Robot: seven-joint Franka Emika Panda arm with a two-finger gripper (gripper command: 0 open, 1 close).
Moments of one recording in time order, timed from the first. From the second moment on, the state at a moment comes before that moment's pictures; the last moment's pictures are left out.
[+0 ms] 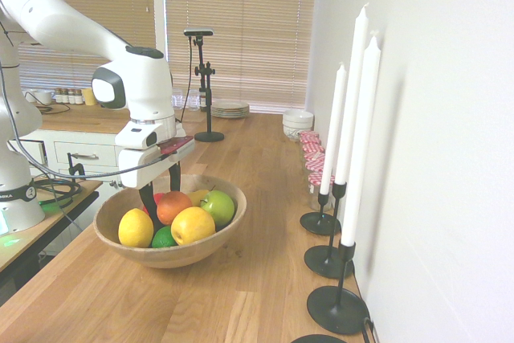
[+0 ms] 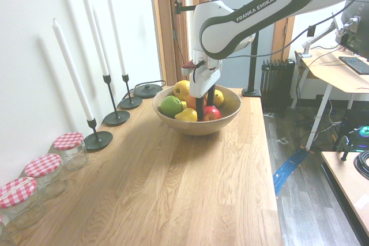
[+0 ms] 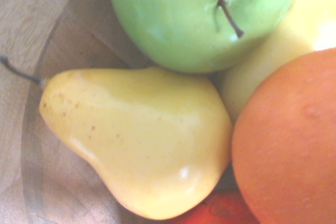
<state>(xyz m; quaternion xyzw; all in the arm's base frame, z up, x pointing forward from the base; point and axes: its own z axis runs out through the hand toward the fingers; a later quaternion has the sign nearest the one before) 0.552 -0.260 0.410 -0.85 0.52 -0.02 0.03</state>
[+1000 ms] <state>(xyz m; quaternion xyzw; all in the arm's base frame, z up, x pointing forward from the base) 0.544 -0.273 0.364 -0.84 0.54 0.01 0.03</state>
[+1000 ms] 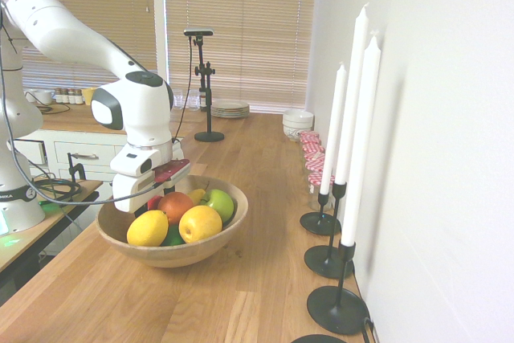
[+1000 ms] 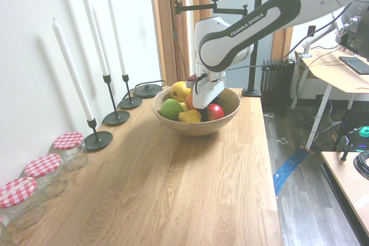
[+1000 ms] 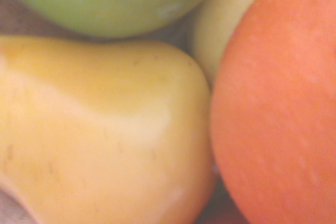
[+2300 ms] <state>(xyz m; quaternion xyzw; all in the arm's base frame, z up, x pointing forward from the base) 0.594 -0.050 0.552 -0.90 0.43 -0.08 0.06</state>
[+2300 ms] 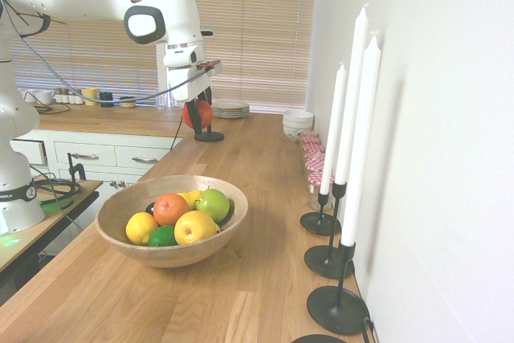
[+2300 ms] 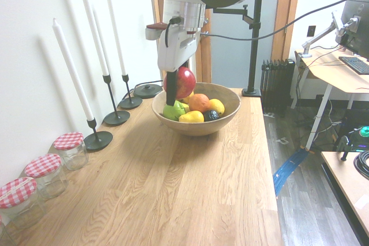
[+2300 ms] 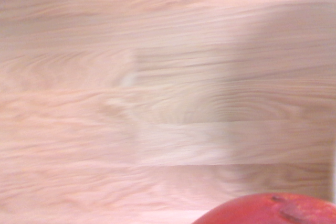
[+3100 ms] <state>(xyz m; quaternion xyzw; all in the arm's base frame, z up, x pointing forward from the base) 0.606 -0.008 0.393 -0.91 0.42 -0.01 0.00</state>
